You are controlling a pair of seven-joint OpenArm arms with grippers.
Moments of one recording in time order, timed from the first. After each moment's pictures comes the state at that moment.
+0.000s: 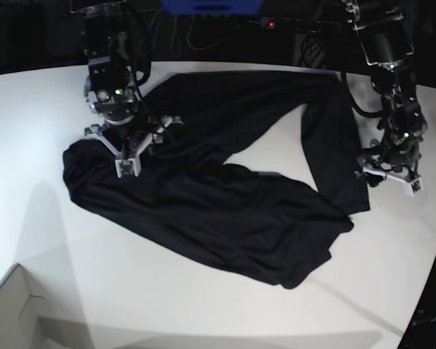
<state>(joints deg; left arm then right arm) -2.6 -13.6 -21.5 69.8 -18.8 -1.0 30.5 -12.3 1.6 -4.4 99.9 -0.2 0.0 -46.0</state>
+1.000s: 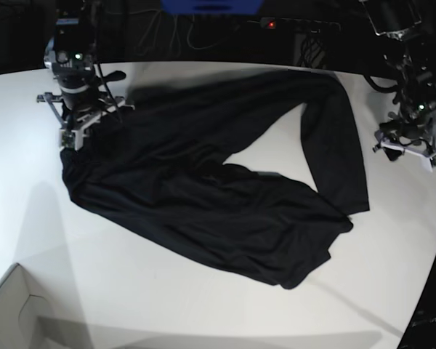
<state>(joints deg) 6.4 -14.1 -26.5 83.8 -18.5 0.3 36.3 -25.6 0.8 10.6 113.8 0.2 0.1 -41.7</state>
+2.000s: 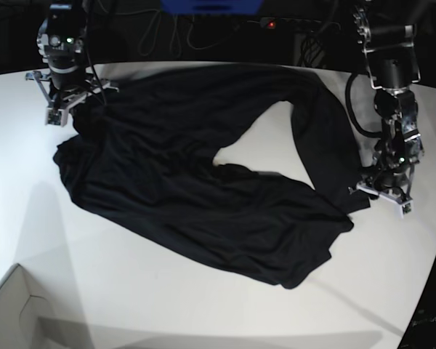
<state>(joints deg) -10.5 -17.3 -13.2 60.0 -19.1 -1.1 29.6 -29.5 0.7 15.2 110.4 0.2 0.1 -37.2</state>
